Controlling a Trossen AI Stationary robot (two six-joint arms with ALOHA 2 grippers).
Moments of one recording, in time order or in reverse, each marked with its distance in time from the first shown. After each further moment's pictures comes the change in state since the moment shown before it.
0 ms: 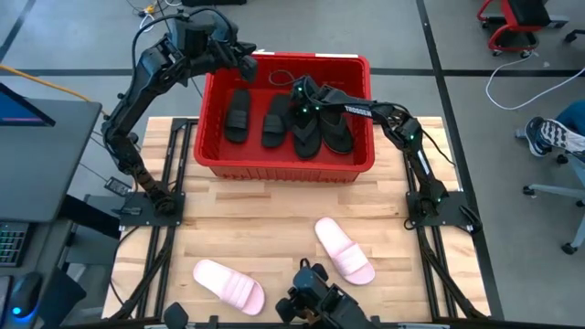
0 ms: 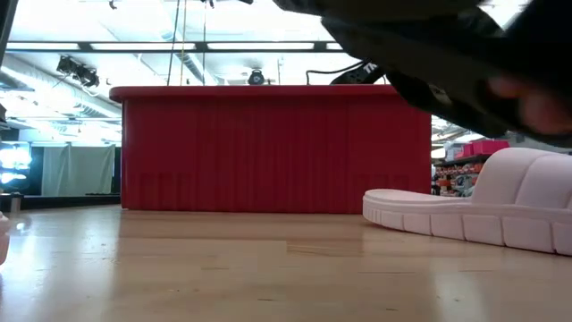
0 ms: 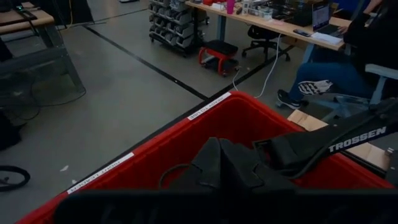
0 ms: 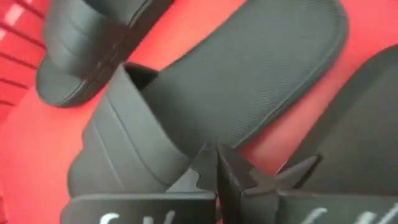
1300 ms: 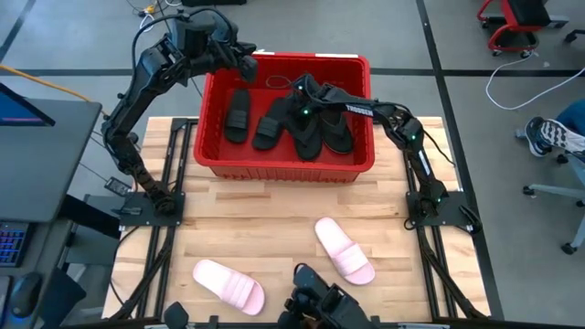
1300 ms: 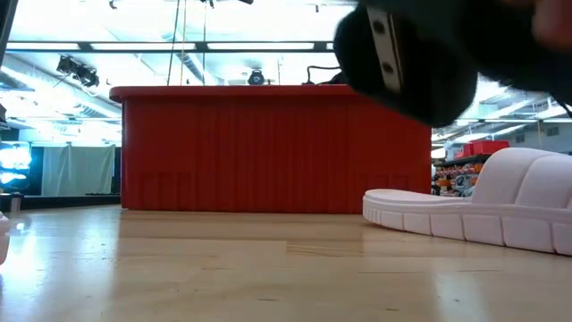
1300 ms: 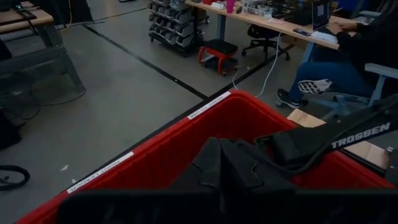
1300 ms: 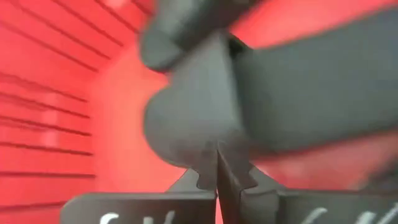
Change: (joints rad) left arm 0.000 0.000 0.000 -0.003 0.000 0.001; right arm -0.001 -0.017 0.007 -0.023 -0.295 -0.146
